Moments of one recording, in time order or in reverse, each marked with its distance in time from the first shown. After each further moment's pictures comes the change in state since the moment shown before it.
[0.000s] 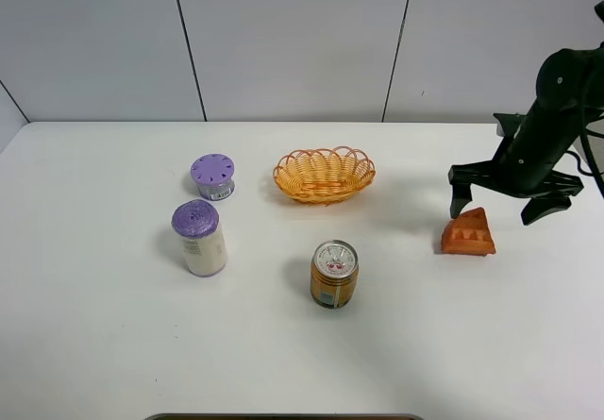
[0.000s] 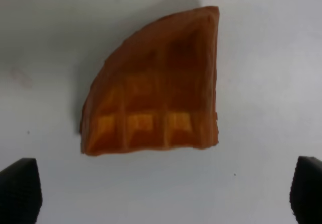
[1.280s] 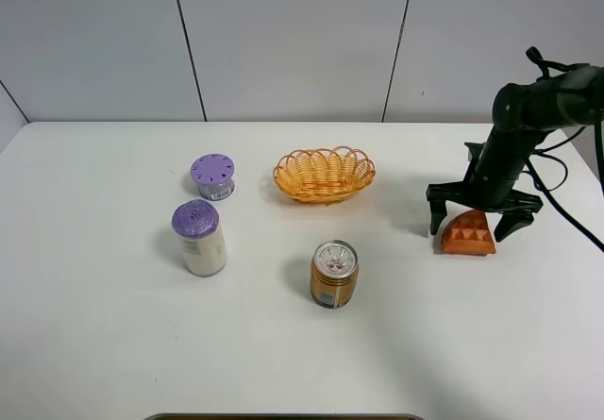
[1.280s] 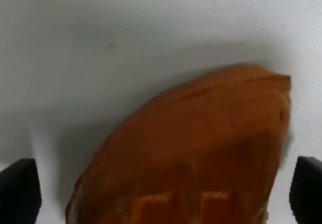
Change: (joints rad) left arm 0.000 0.000 0.000 0.000 0.000 0.000; right arm 0.000 0.277 -0.137 0.035 0.002 -0.002
